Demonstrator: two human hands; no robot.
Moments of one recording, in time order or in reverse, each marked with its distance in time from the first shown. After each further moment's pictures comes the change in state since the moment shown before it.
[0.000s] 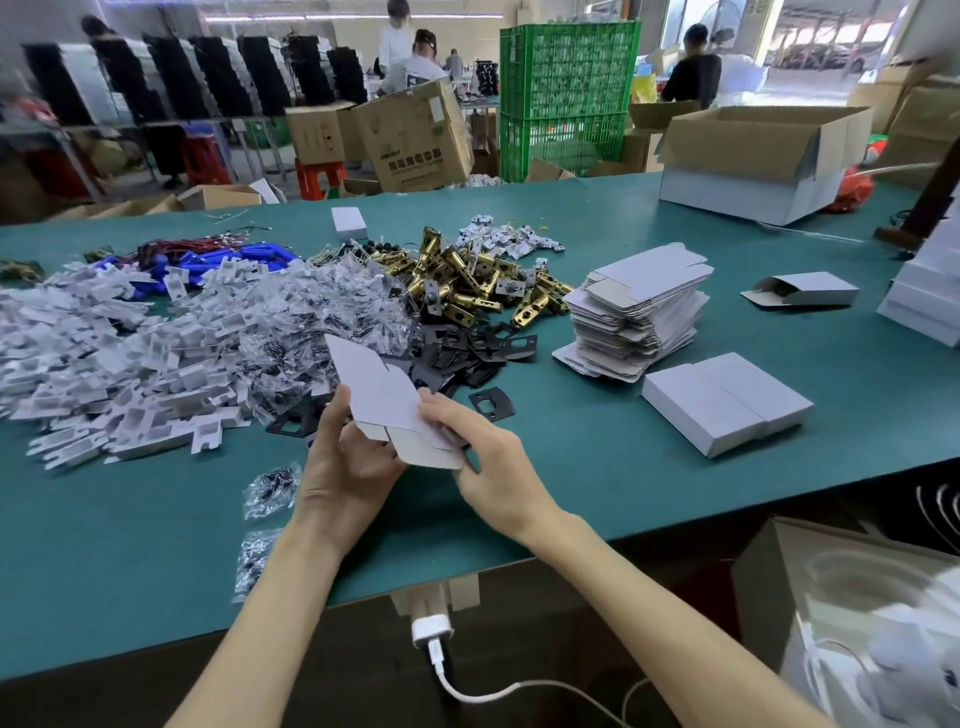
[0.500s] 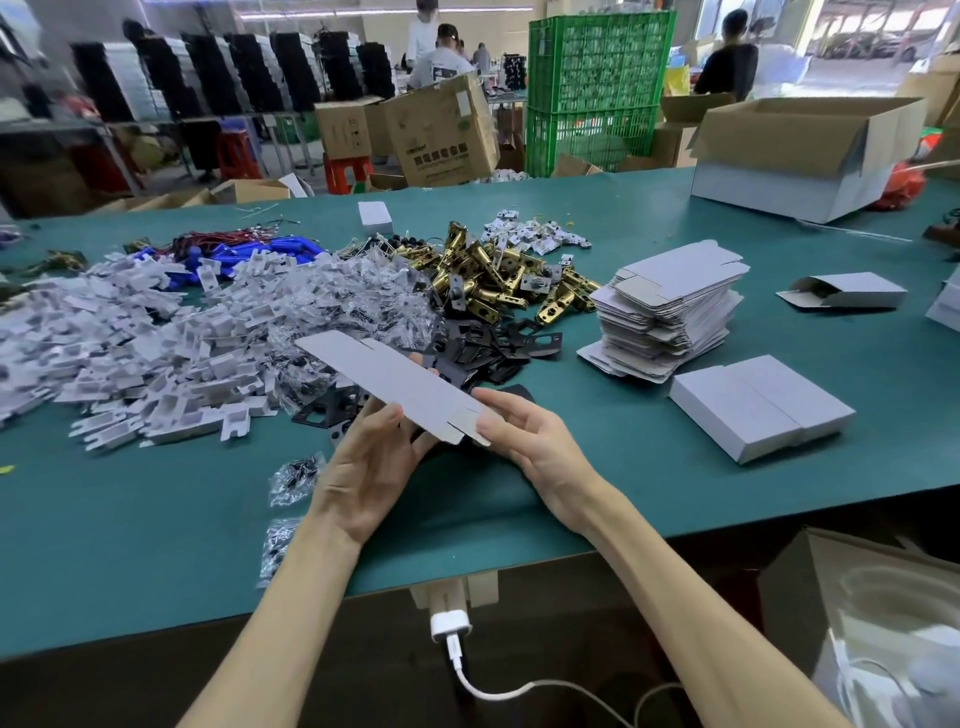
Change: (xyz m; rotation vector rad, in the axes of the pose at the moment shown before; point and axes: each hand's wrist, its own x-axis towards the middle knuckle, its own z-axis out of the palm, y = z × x) left_hand -0.007 0.004 0.003 0.161 -0.081 0.073; right_hand 0.009 0.016 -0.020 0.770 -0.022 0.528
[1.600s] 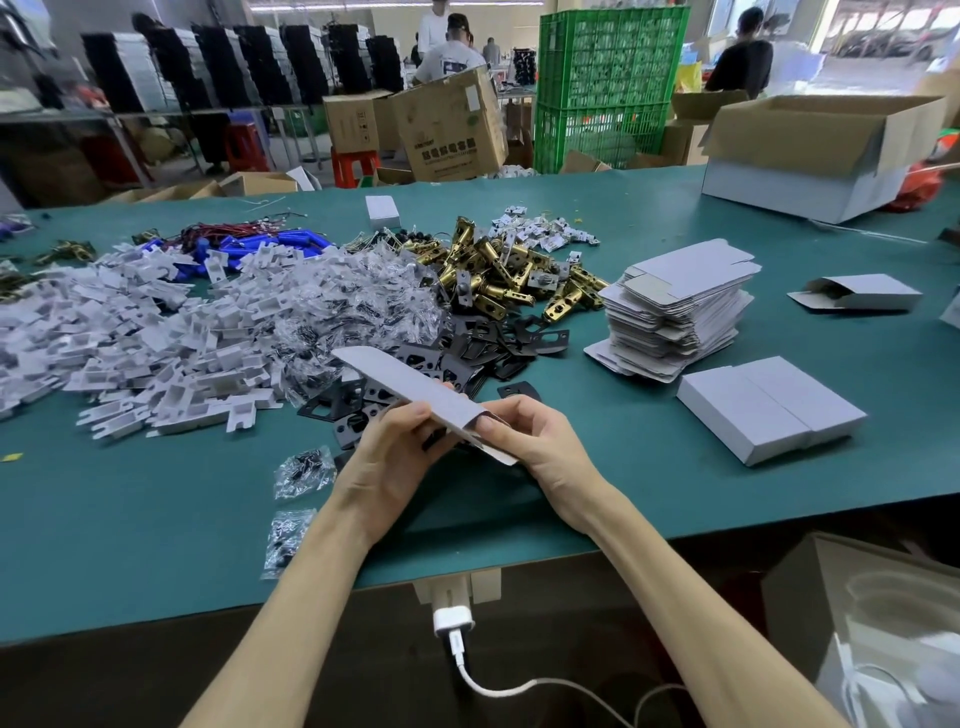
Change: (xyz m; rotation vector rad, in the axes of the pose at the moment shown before) left_hand 0.001 -0.011 0.004 0.101 0.113 -0.054; right_hand 0.001 0.008 0.000 -0.099 0.043 -0.070
